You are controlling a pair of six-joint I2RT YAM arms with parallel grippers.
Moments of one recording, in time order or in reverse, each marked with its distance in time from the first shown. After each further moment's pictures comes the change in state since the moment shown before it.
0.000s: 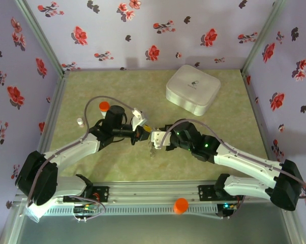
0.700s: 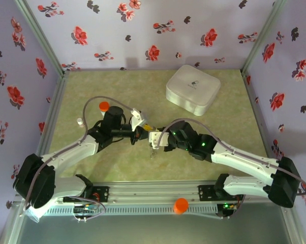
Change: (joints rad) left arm -0.006 -0.052 -0.040 0.069 -0.054 0.048; right arm -0.002 0.026 0.023 -0.038 -0.030 0.079
